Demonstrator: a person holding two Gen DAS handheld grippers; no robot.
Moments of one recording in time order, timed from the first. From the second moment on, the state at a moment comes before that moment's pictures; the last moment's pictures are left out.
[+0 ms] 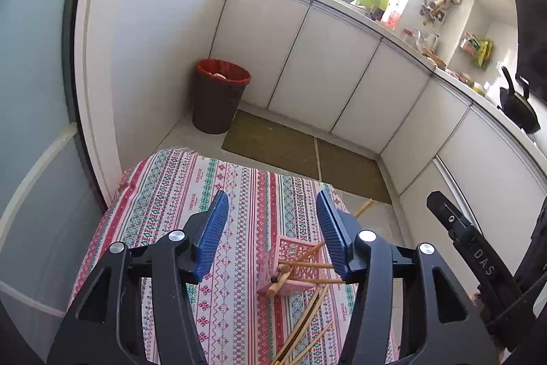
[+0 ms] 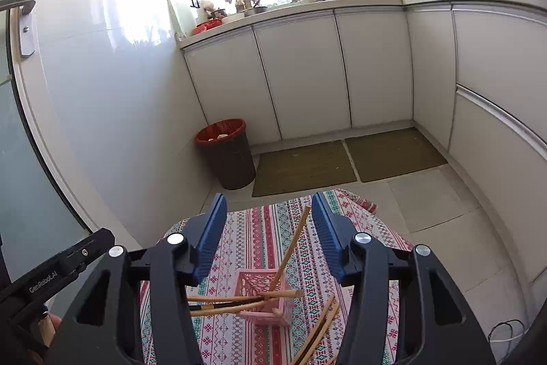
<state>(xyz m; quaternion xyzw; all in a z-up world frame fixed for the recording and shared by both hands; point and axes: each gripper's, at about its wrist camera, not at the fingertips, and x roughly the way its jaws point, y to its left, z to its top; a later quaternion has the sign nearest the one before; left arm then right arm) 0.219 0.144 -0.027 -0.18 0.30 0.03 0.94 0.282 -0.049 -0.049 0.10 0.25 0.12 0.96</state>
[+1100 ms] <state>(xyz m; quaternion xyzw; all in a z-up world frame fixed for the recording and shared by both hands) 0.193 0.001 -0.224 0.06 0.59 -0.11 0.80 0.193 -0.237 -0.223 0.24 0.45 0.00 0.86</state>
